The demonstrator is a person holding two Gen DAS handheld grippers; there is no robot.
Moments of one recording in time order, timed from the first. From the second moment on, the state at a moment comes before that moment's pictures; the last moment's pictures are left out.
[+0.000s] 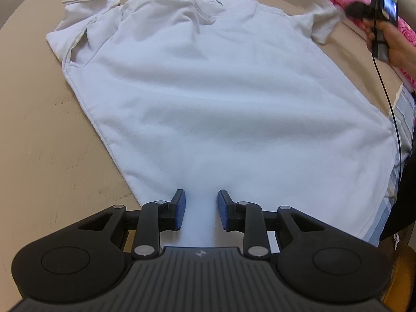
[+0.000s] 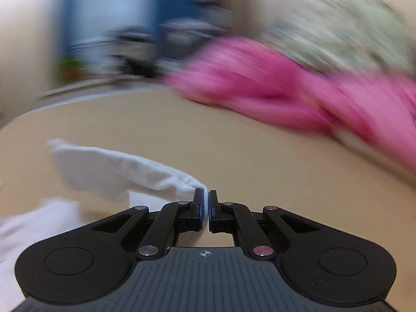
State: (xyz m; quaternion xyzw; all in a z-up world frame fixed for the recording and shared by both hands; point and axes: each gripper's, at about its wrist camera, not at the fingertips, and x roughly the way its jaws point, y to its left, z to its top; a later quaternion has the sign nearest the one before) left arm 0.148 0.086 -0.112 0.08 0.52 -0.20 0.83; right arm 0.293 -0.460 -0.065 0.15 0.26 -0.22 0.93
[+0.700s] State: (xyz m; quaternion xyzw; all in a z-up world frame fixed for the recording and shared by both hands) left arm 0.143 0.089 -0.115 0.09 0.49 -0.20 0.84; right arm 0.361 -0.584 -0.134 0.30 0.32 -0.13 0.89
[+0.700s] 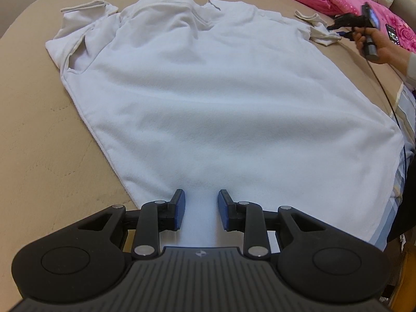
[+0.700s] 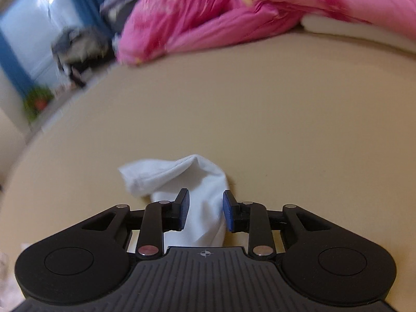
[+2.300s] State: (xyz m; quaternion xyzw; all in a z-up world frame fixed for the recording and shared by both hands) left arm 0.123 0.100 -0.101 0.06 0.49 -0.17 0.85; right arm 0.247 -0.521 -0.012 0.33 0.27 -0.04 0.90
